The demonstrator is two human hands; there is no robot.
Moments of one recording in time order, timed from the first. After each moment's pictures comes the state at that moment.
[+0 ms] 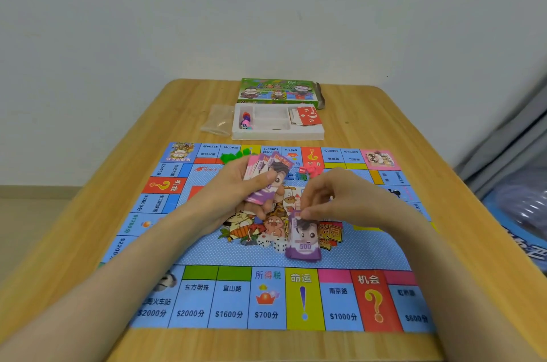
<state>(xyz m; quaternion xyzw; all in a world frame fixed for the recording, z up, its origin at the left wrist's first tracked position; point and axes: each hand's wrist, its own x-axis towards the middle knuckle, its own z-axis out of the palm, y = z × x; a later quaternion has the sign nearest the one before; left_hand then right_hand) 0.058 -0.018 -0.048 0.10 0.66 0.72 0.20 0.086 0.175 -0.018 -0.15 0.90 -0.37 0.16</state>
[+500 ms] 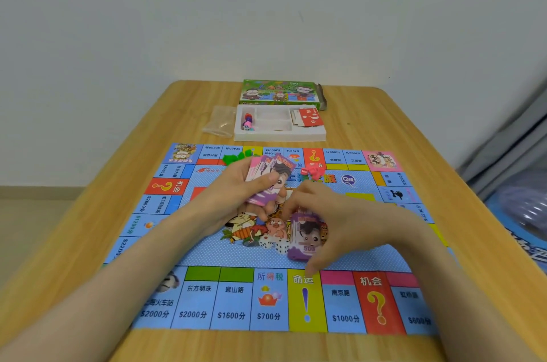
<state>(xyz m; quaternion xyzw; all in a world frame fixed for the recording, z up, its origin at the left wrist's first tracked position) 0.059 -0.018 -0.045 0.10 0.66 0.72 0.20 0.097 0.172 -0.018 -0.26 0.91 -0.22 0.23</state>
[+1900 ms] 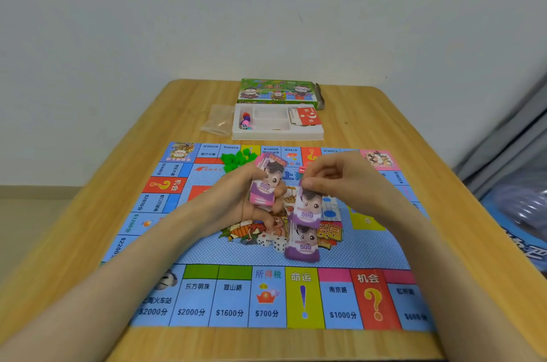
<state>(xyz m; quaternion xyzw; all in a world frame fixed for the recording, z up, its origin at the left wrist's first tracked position) 0.063 -0.013 -0.043 0.12 0.56 0.76 0.32 0.081 0.179 -0.020 -0.14 0.84 -0.52 0.04</state>
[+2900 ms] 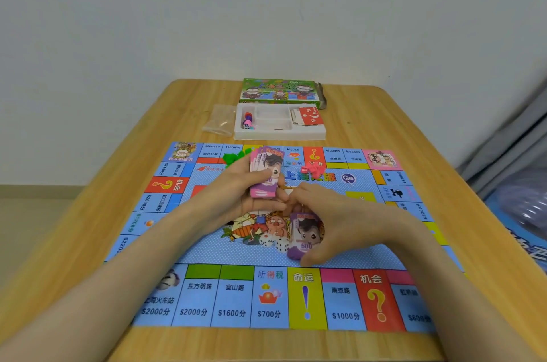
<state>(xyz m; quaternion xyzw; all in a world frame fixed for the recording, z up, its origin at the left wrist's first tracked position) 0.061 -0.015 -0.041 0.07 0.56 0.79 0.24 0.098 0.168 -0.021 -0.26 0.92 -0.21 0.21</state>
